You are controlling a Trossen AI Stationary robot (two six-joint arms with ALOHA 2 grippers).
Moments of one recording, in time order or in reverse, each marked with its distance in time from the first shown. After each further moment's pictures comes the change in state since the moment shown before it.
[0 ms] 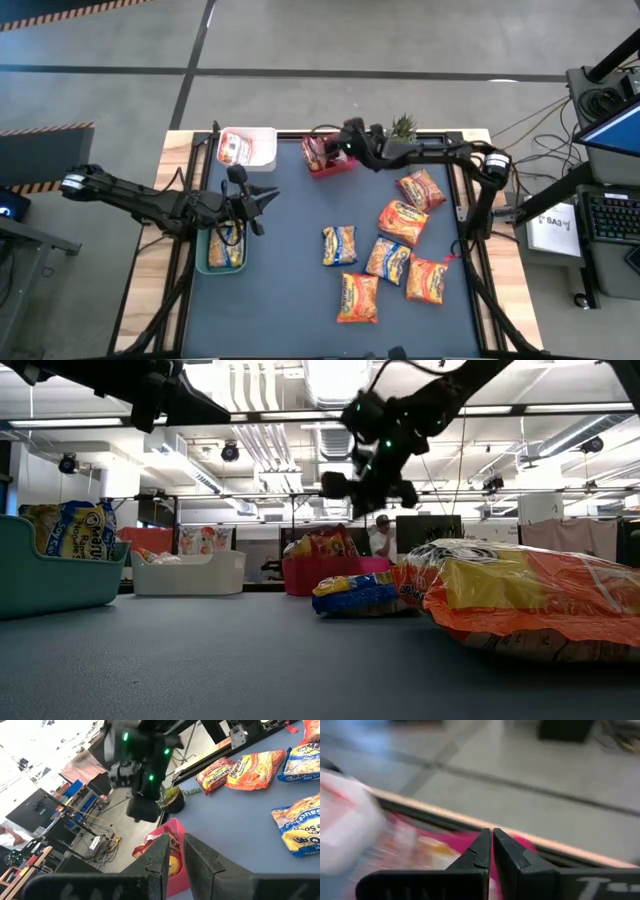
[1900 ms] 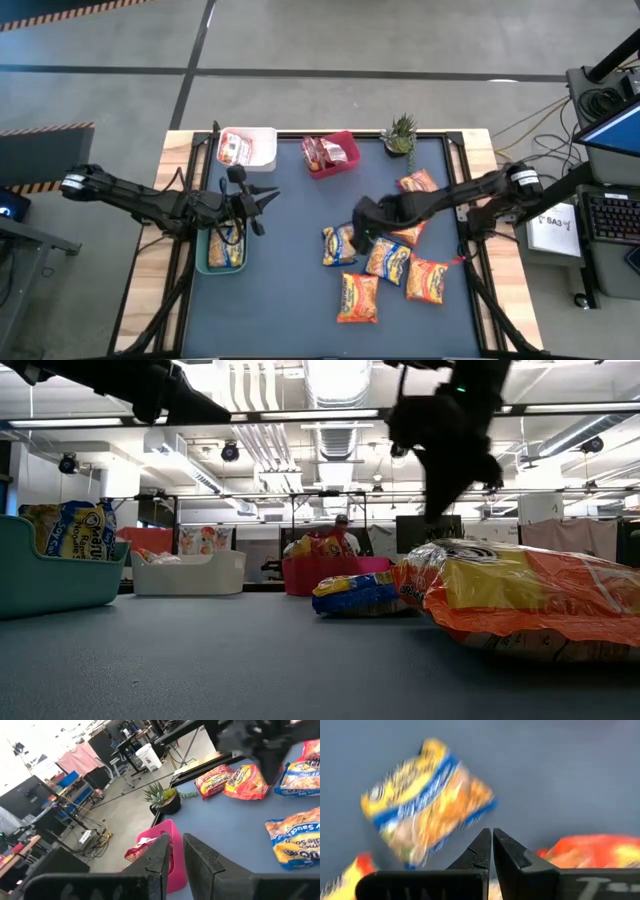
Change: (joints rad) left arm 0.000 0.001 0.000 0.005 0.002 -0.108; right arm 0.538 -0.218 -0.107 -0.683 -0.446 0.309
